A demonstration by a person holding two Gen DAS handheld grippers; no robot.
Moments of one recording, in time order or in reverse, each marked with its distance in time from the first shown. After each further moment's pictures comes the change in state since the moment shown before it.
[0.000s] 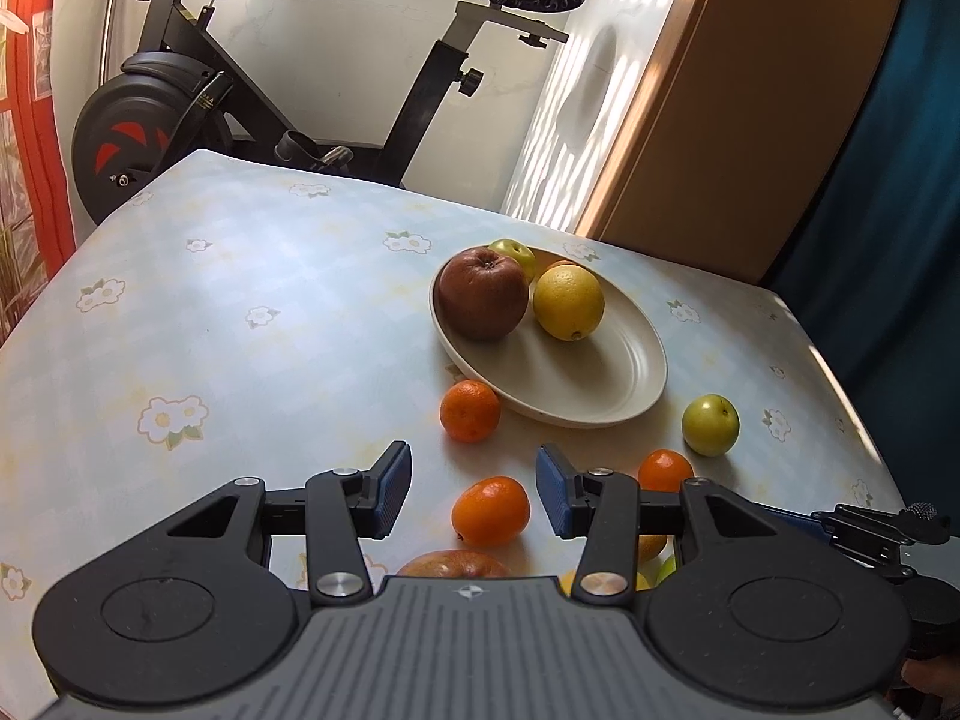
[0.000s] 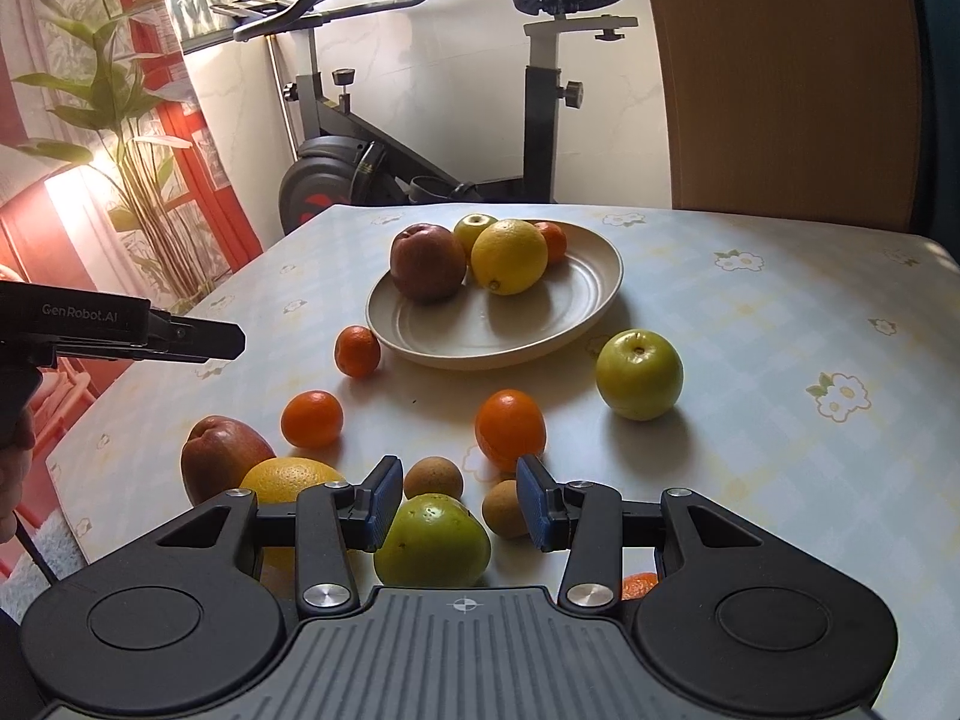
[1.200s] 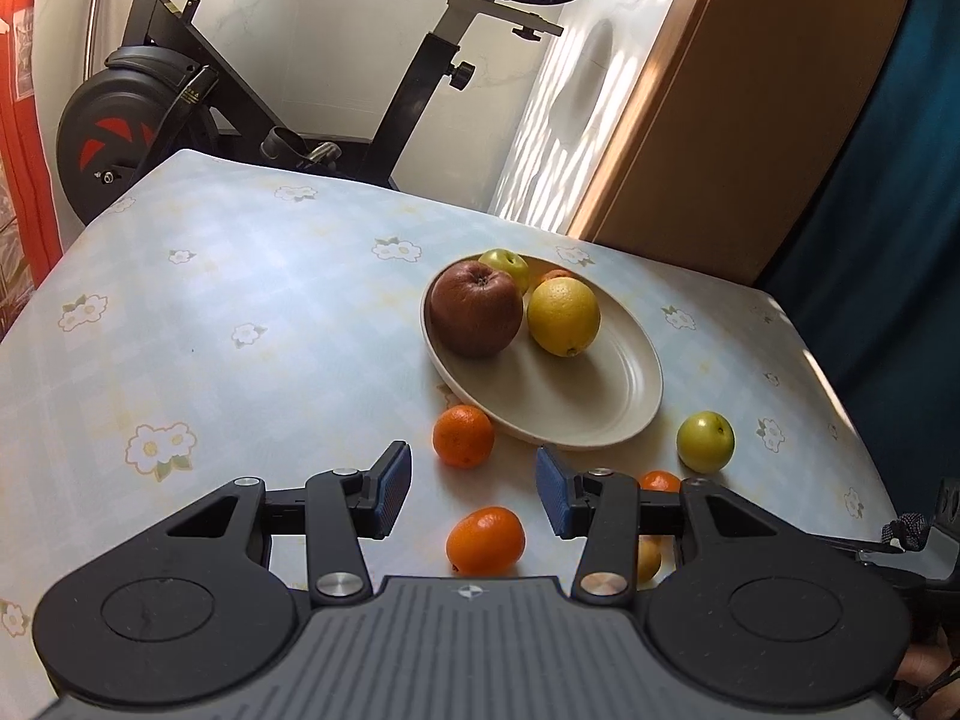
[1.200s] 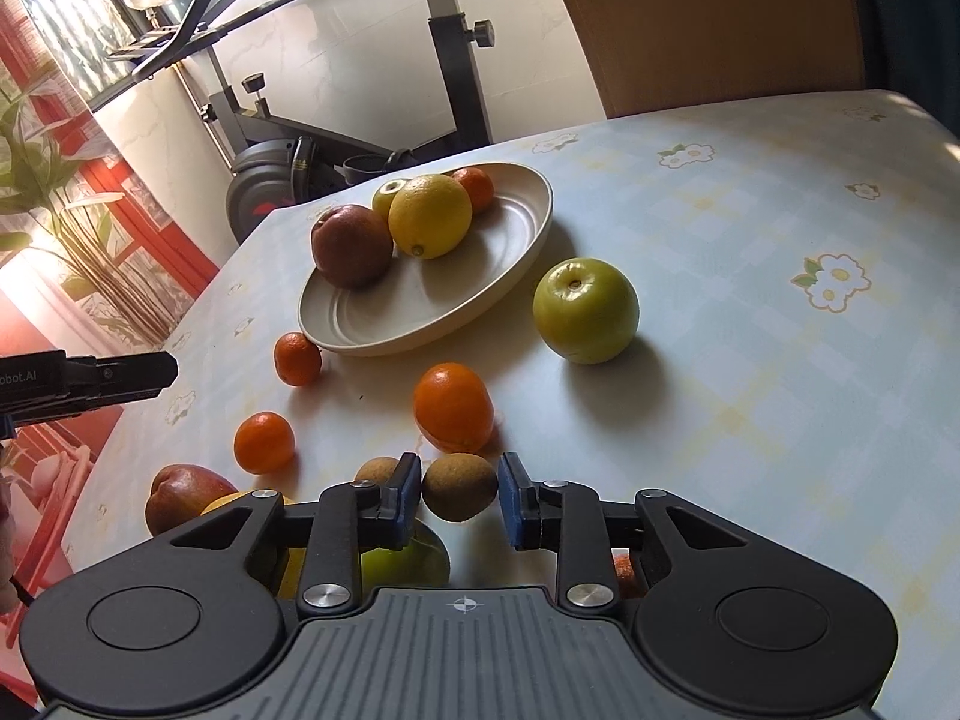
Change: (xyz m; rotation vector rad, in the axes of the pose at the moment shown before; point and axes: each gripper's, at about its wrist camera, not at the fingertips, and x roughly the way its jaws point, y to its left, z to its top) left arm 0.008 0.006 0.027 -0.007 0.019 -0.029; right arm 0.028 -0.039 0.001 0.255 0.068 0.016
